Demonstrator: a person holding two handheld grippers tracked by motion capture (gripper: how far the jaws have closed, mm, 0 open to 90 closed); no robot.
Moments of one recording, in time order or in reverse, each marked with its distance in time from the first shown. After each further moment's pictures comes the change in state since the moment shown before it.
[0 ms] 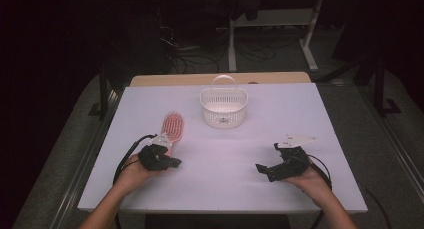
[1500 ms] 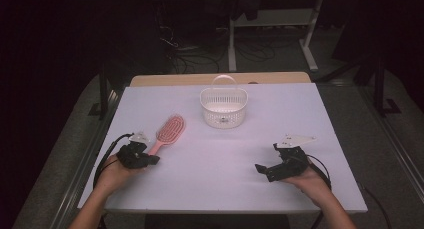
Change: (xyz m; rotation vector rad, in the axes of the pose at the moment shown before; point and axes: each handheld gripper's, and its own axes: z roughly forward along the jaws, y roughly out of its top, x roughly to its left) left arm 0.031 -0.035 -0.033 0.022 0.129 -0.127; right arm 0.001 0.000 0.002 0.009 0.000 0.003
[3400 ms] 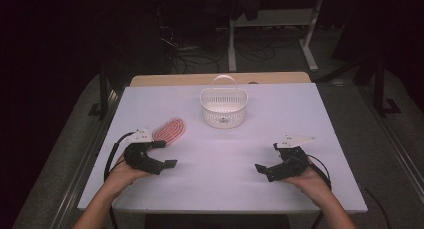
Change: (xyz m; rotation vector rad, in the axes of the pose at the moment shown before) left arm -0.030 0.019 -0.005 -0.345 -0.178 0.065; right arm 0.001 0.001 -0.001 -0.006 -0.003 -0.004
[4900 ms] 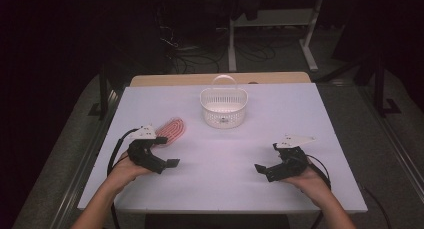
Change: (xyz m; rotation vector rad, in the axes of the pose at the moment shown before) left arm 0.004 0.013 0.004 0.019 -0.009 0.026; right arm 0.000 0.000 0.001 0.001 0.003 -0.001
